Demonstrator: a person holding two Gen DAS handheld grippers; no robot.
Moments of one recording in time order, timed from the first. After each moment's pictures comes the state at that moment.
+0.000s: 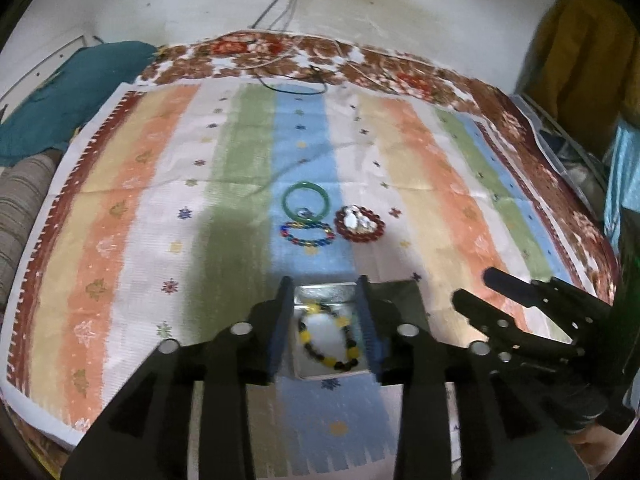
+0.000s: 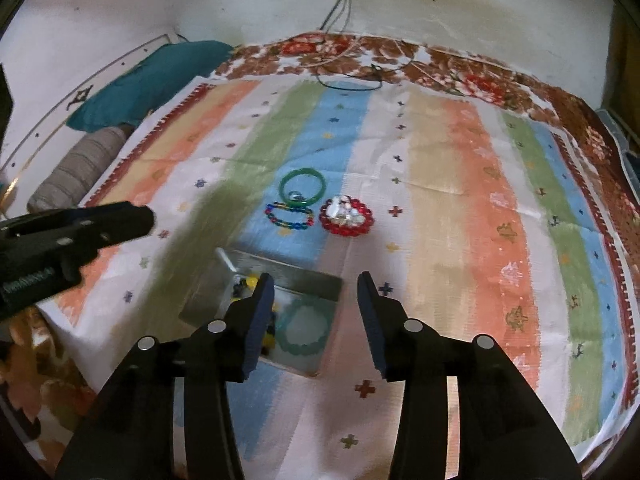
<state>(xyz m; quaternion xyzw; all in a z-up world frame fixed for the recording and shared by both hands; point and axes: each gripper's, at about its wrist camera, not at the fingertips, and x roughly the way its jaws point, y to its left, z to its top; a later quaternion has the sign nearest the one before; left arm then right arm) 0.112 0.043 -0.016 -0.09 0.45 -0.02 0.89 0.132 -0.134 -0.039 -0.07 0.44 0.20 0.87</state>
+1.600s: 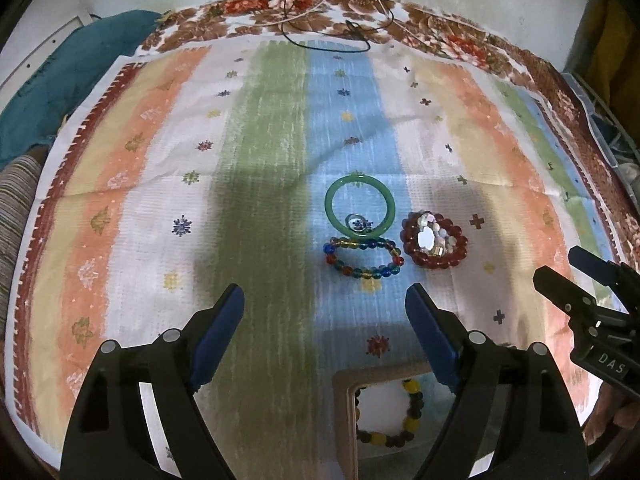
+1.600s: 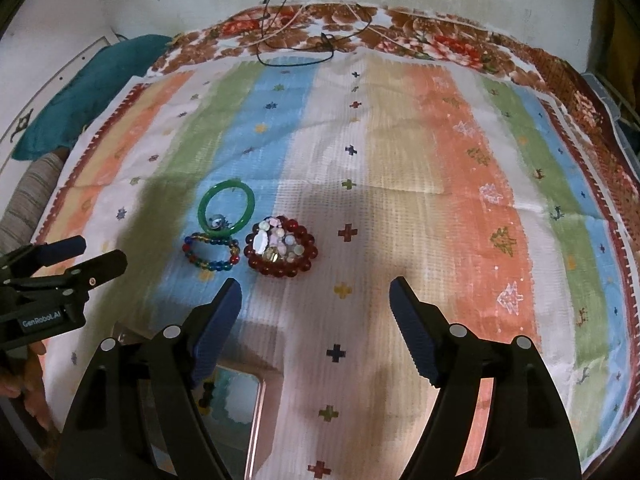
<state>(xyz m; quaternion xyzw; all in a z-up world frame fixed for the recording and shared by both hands) 0.221 0.068 -0.089 -0.07 0.52 0.02 0.85 0.240 -0.140 -0.083 -0.04 0.49 0.13 0.86</state>
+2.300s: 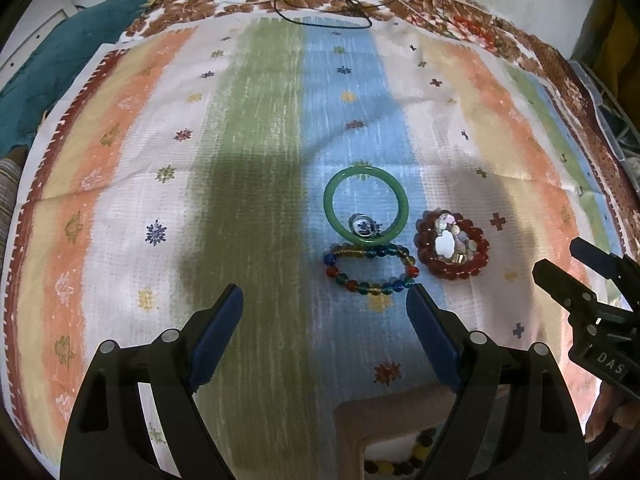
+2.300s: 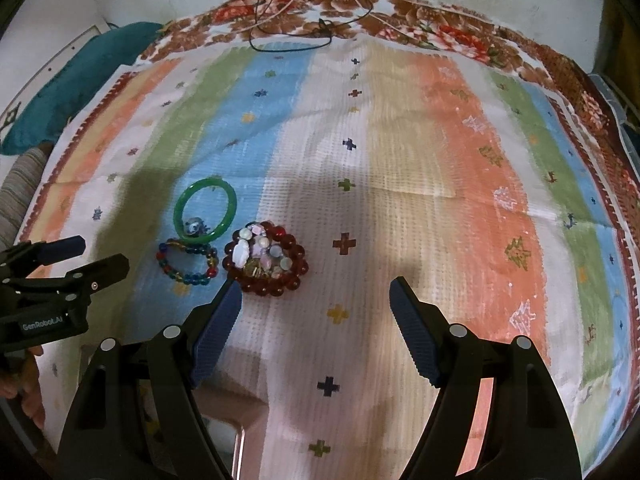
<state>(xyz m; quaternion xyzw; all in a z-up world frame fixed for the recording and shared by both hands) 0.254 0.068 -0.121 -0.07 0.55 0.02 0.83 0.271 -0.131 -0.110 -0.06 0.50 0.13 0.85</state>
